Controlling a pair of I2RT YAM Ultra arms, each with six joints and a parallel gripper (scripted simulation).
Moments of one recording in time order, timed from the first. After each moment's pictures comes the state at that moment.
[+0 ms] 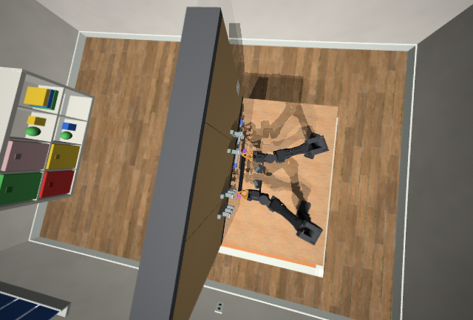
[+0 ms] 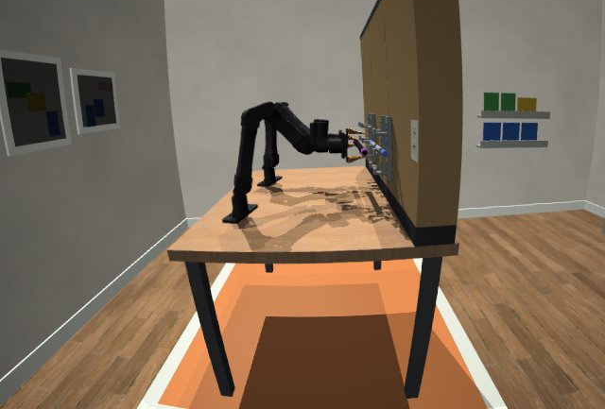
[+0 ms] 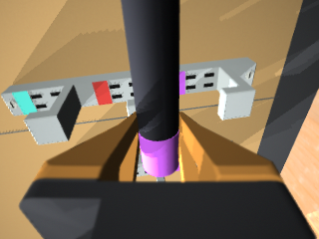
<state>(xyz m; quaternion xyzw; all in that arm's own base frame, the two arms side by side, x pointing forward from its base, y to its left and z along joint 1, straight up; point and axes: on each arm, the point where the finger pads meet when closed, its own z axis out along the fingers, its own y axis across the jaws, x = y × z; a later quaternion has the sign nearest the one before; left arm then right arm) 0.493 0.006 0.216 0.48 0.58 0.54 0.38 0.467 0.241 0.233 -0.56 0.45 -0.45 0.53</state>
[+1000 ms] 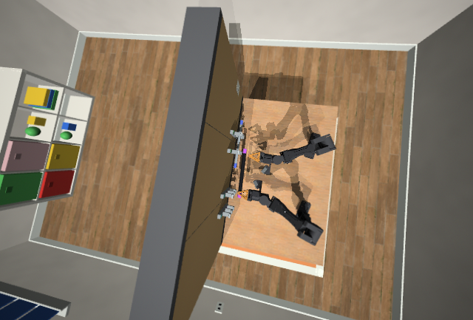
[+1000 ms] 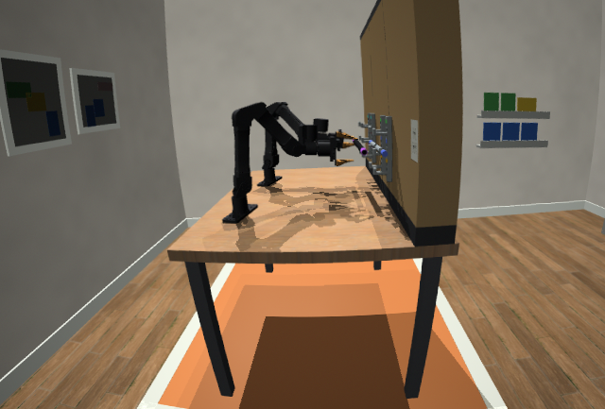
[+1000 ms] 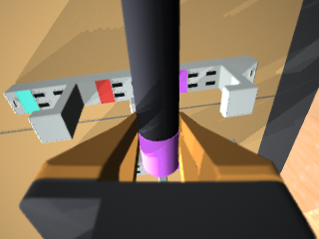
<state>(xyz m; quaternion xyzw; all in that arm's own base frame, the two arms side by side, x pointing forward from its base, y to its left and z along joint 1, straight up) 0.491 0.007 0.219 0.48 0.58 0.54 0.38 0.420 0.233 0.220 -0.57 0.45 -0.45 0.52</state>
